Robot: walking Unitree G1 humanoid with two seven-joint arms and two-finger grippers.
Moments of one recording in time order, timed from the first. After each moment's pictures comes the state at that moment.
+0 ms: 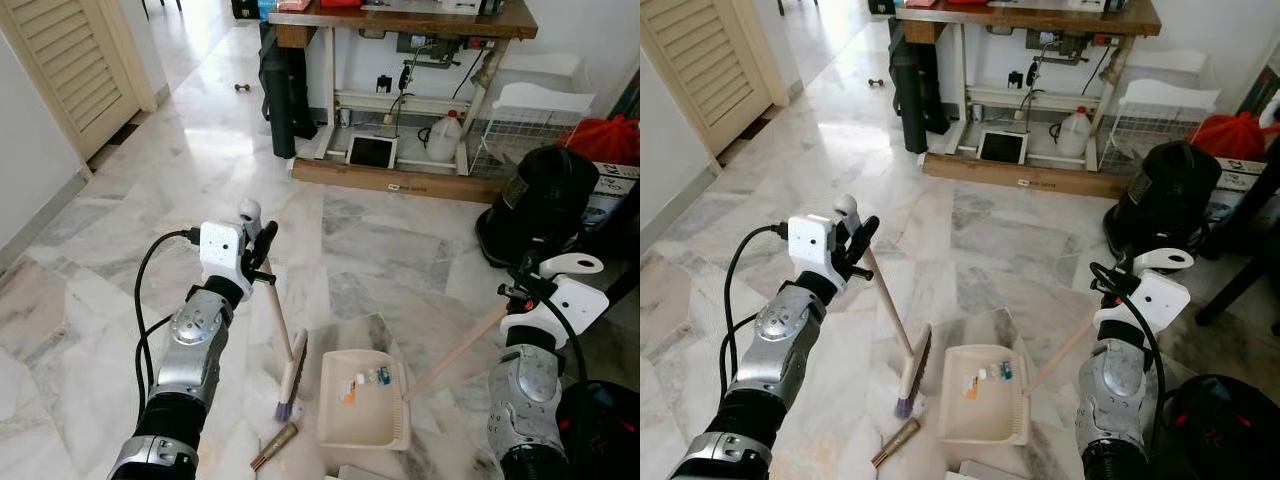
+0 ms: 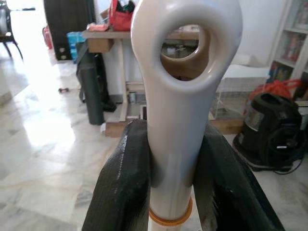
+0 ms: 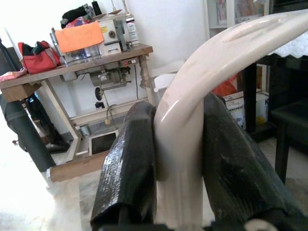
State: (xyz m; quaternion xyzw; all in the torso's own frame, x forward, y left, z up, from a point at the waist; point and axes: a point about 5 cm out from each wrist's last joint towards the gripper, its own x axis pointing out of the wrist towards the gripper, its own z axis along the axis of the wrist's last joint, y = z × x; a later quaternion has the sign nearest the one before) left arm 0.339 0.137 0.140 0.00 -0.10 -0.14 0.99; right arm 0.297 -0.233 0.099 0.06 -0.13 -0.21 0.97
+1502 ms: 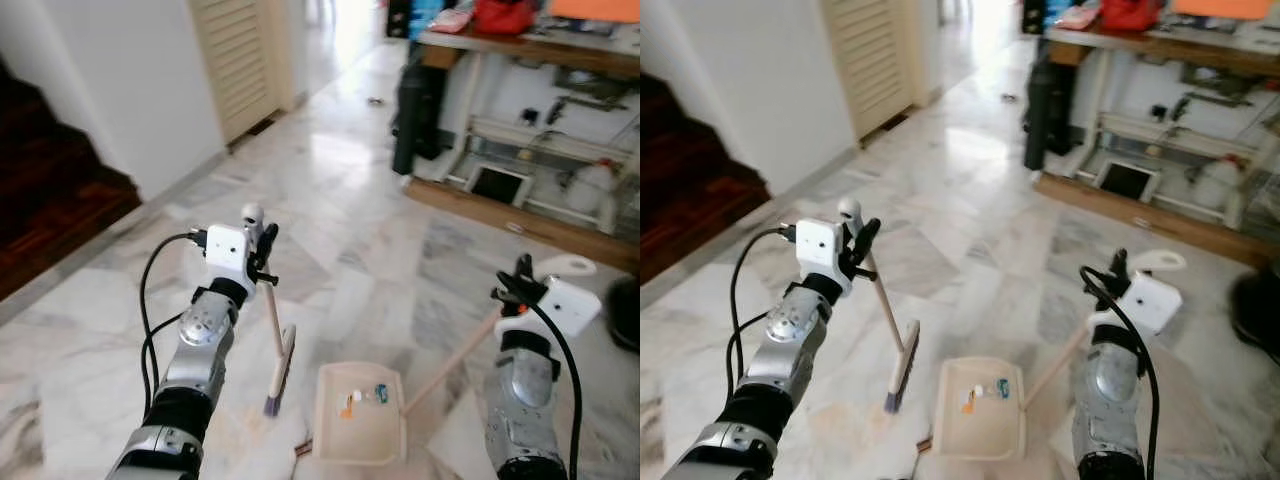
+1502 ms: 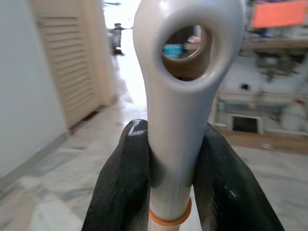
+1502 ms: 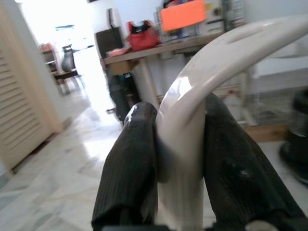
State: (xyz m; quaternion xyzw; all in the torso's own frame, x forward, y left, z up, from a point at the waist) left arm 0.346 0.129 0.142 0.02 -0.12 -0.14 0.98; right arm 0.290 -0.227 0.097 0.05 -0.11 -0.22 0.97
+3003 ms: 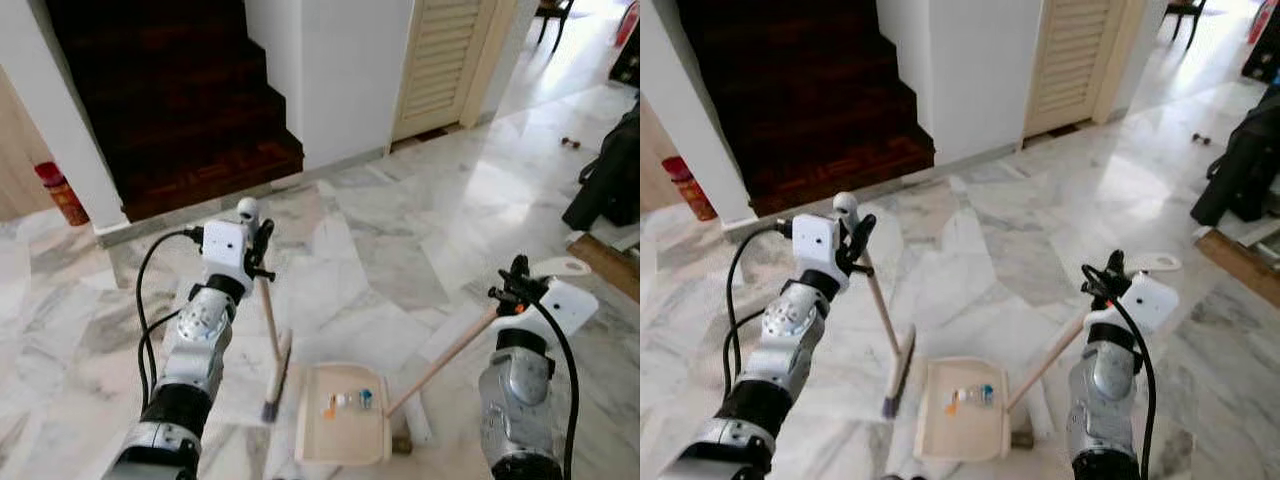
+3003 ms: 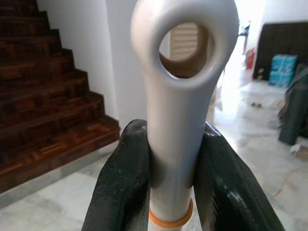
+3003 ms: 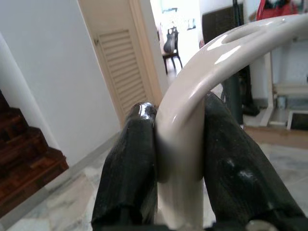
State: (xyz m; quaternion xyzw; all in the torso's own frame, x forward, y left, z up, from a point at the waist) left arm 0.347 0.136 0.142 0.02 -0.12 -0.12 0.99; right arm 0.294 -0.217 0.098 0.08 -0.11 -0.20 0.97
